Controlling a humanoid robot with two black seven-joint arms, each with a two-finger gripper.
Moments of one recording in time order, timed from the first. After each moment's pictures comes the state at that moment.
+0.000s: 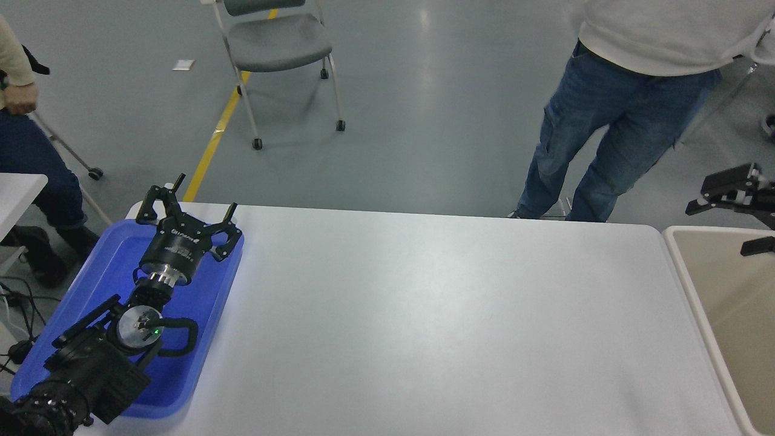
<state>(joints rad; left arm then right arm) -0.59 0.22 -0.90 -0.44 -0.08 -0.64 -0.32 1.49 -1.05 -0.54 0.97 -0.21 0.76 -0.14</state>
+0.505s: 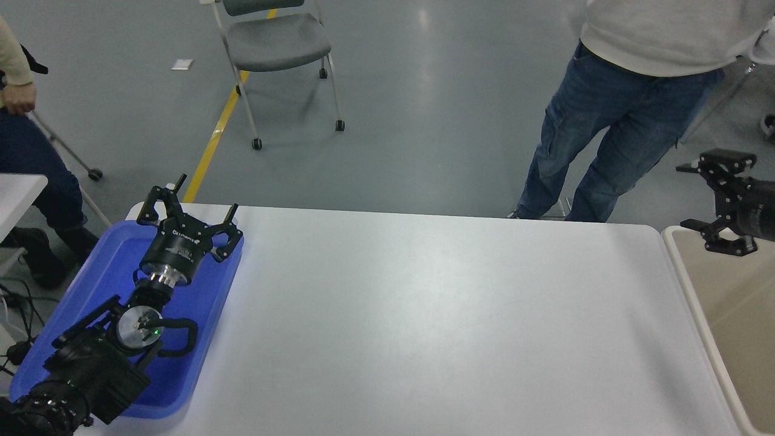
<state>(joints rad) -0.59 0.22 -0.90 -0.44 -0.08 -0.64 -0.32 0.84 -0.79 0.35 0.63 -0.04 0.42 -0.10</state>
